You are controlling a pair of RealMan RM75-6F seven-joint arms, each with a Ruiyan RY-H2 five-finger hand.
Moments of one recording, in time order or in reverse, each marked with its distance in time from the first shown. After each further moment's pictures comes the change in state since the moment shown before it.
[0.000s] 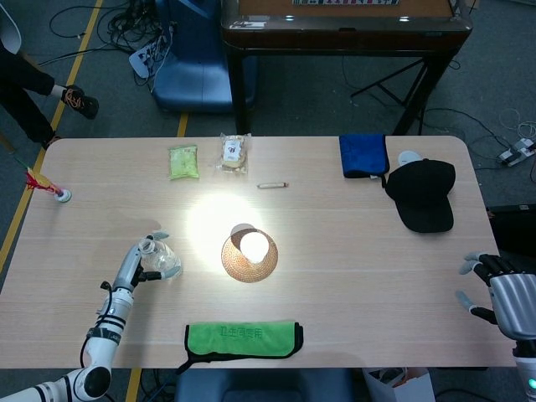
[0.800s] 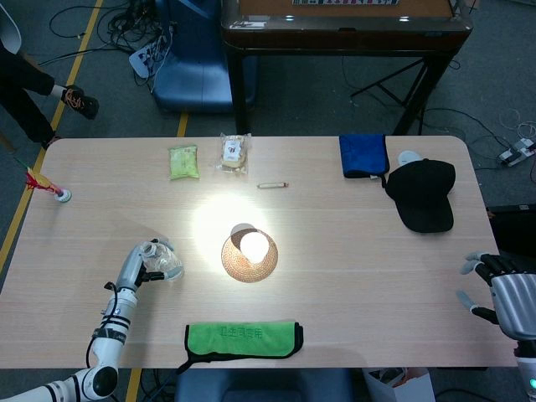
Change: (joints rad) left arm -0.006 -0.062 0.007 0.066 0.009 0.041 0.051; right arm -0.002 0.005 0.001 -0.004 0.004 -0.002 0.004
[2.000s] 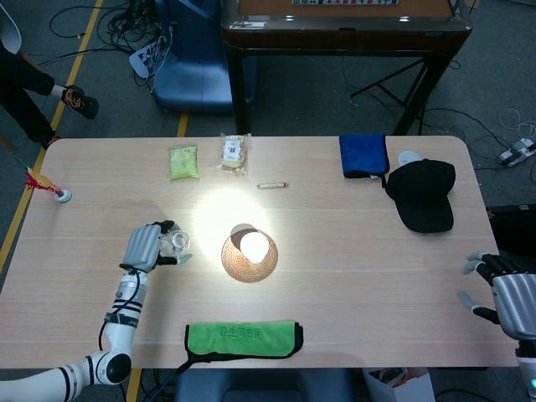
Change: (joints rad) left arm -0.128 -0.015 -0.033 -0.020 0.036 0.114 0.548; right arm -0.002 0.007 0.001 -0.004 0.004 -0.003 0.005
